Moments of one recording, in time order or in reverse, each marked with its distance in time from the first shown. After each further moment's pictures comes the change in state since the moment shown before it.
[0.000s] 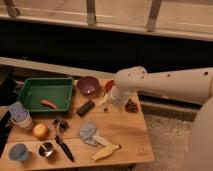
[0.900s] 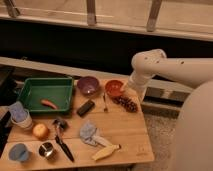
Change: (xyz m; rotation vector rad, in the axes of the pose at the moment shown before) arm -0.081 -0.077 -0.048 0.144 -0.111 0.261
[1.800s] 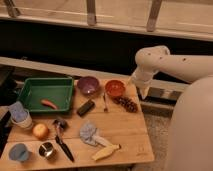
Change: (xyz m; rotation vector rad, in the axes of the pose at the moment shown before) arm -0.041 -0.012 -0.011 0.009 -0.022 0.132
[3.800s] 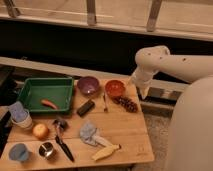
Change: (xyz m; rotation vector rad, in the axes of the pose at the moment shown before) arm 0.000 0.000 0.000 0.000 0.000 0.000
